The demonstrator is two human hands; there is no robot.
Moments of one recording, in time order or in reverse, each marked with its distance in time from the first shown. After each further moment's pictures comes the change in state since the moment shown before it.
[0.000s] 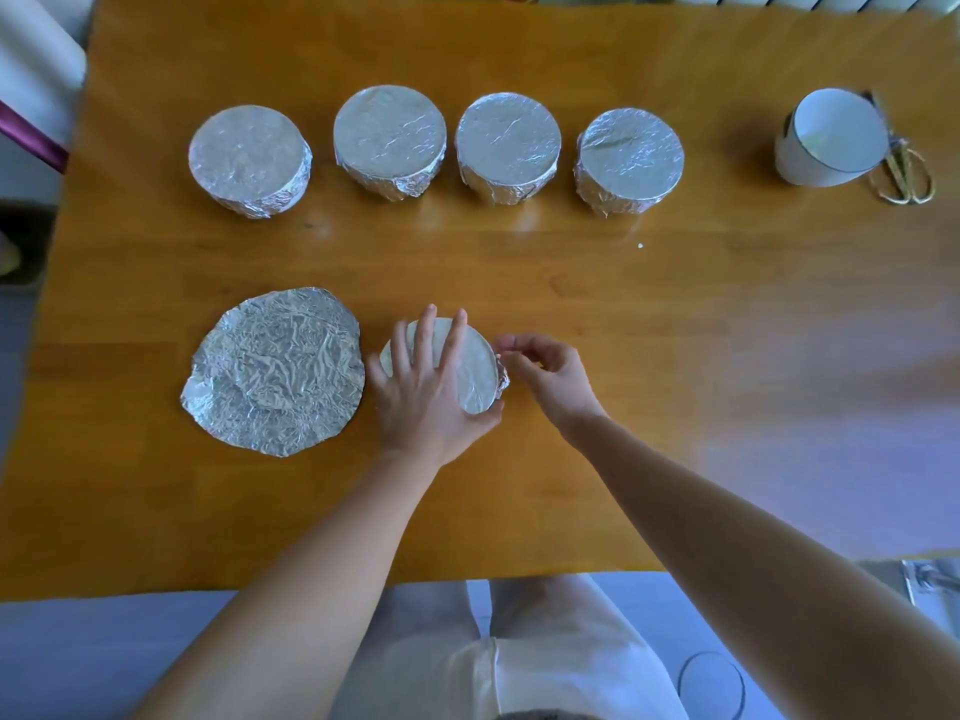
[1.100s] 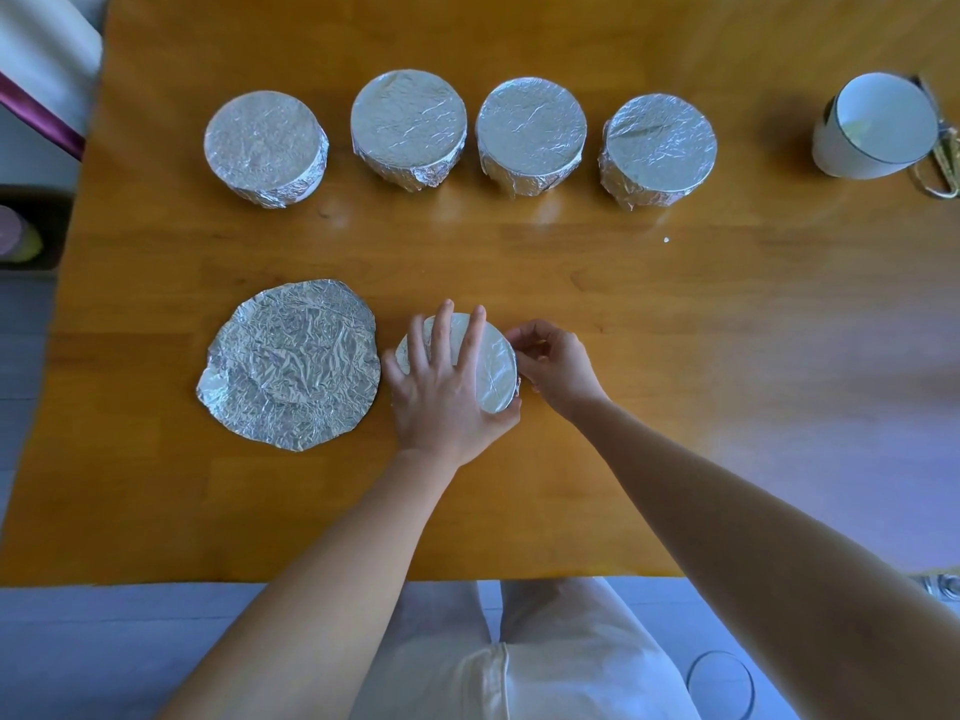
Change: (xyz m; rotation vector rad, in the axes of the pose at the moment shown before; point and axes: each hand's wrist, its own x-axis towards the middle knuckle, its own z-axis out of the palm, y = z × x) left_hand 0.000 0.001 0.001 0.006 0.008 -0.008; right_hand 0.021 0.002 0.010 -0.191 -0.025 -0.029
